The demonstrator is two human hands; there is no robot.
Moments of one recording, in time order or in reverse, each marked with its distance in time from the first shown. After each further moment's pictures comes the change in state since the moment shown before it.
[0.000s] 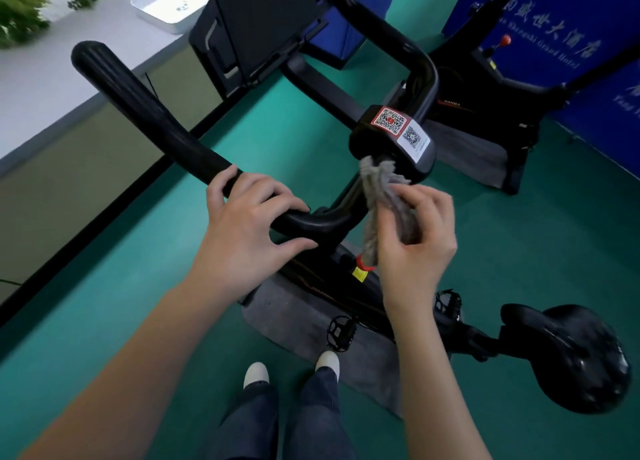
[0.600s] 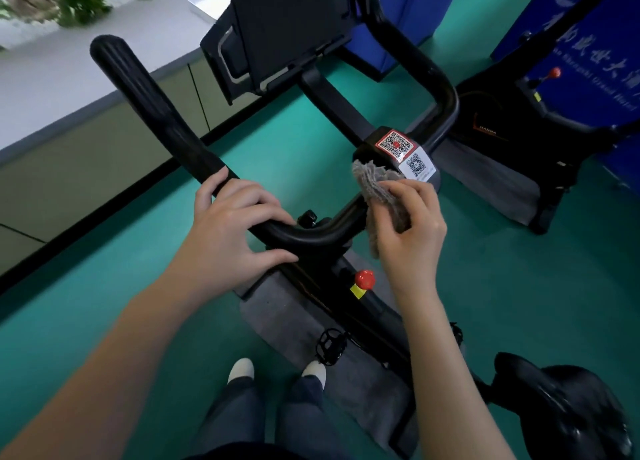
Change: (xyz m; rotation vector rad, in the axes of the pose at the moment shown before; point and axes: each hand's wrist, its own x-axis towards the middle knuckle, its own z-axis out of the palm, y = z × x) left_hand 0.002 0.012 -0.002 -0.023 -0.009 -0.106; right_hand 0.055 0.037 0.005 -0.005 -0.302 -0.110
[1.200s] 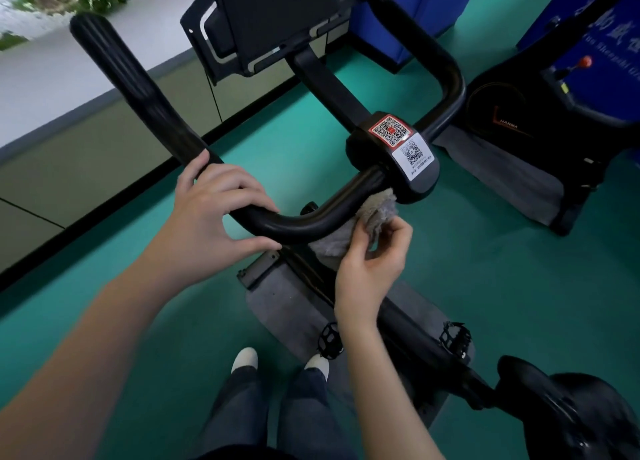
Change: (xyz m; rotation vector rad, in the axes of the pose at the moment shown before) left_hand -0.002 0.009 -0.002 0.027 -0.017 -0.040; right_hand -0.055 0.000 0.033 0.429 0.257 0.455
